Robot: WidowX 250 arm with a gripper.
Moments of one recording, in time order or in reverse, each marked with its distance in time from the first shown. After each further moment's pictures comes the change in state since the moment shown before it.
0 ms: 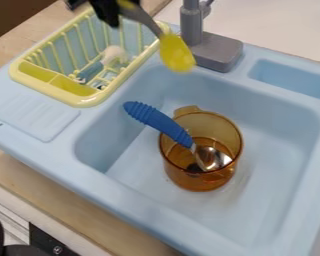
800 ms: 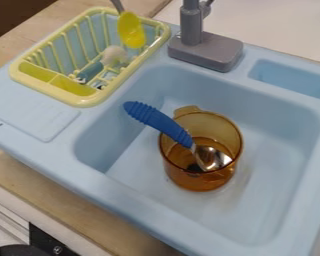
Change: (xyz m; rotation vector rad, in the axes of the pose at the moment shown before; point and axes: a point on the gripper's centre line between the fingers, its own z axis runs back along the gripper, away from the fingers) arm 0.069 -0.033 -0.037 0.143 -0.118 -0.259
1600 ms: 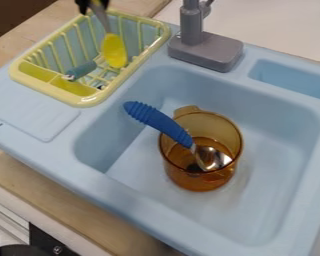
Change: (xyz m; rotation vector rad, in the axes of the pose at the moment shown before) arm 0.010 -0.012 -0.039 0.112 -0.061 -0.163
